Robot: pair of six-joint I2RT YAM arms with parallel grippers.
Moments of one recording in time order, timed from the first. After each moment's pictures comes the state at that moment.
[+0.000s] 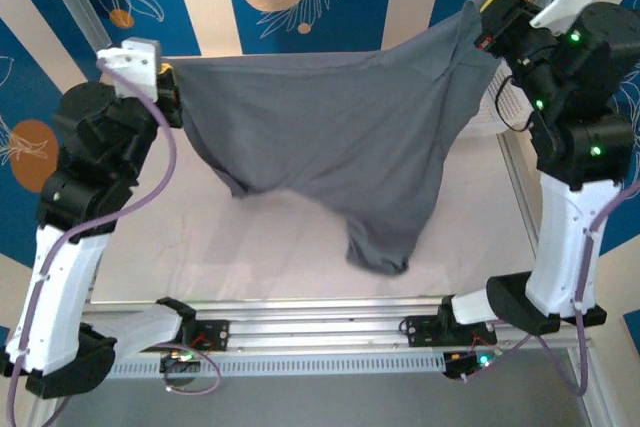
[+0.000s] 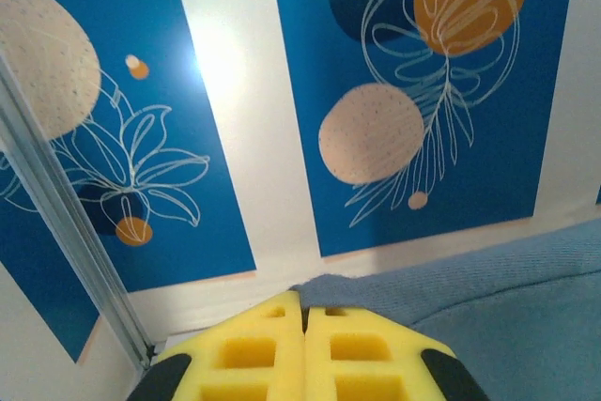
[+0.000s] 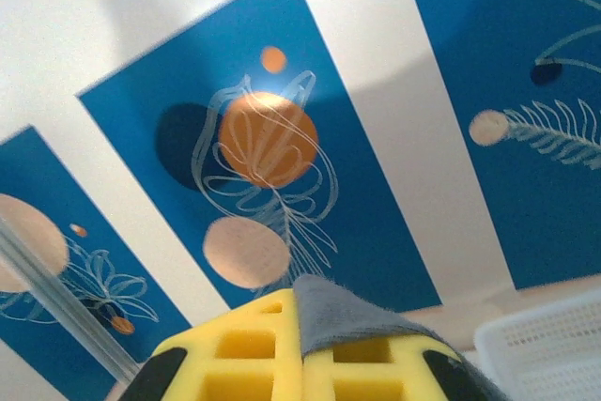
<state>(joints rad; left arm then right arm) -0.42 1.06 1.72 -0.64 -0.34 0.14 0.13 1.39 2.36 -0.88 -0.04 0.46</state>
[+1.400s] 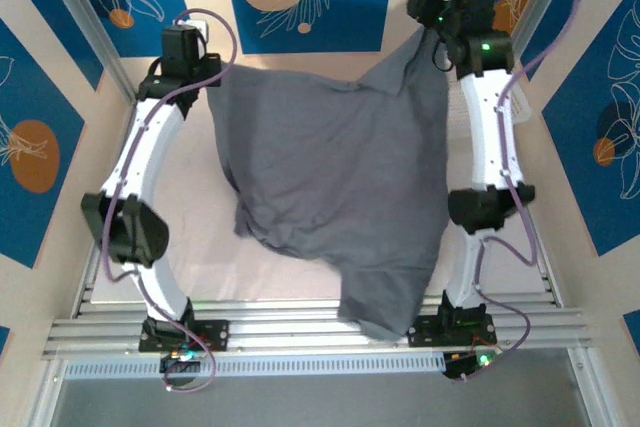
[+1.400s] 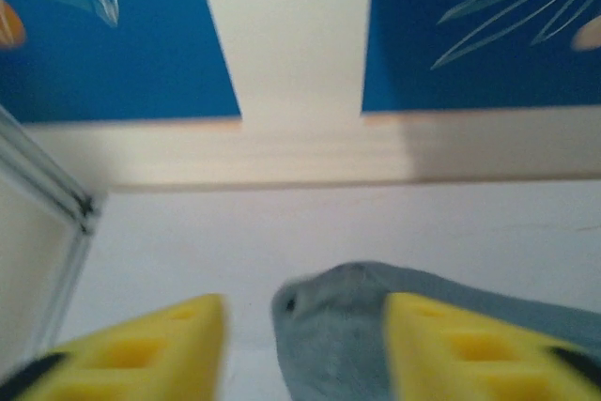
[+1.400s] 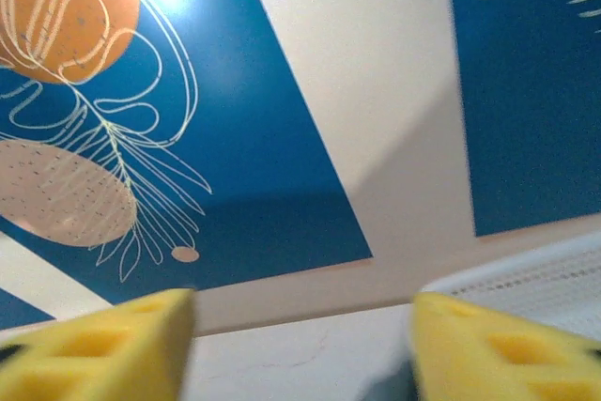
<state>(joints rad) -0.14 1.84 1.92 -0.59 -0.17 -0.05 0.12 2.09 2.70 -0.87 0.00 0.37</state>
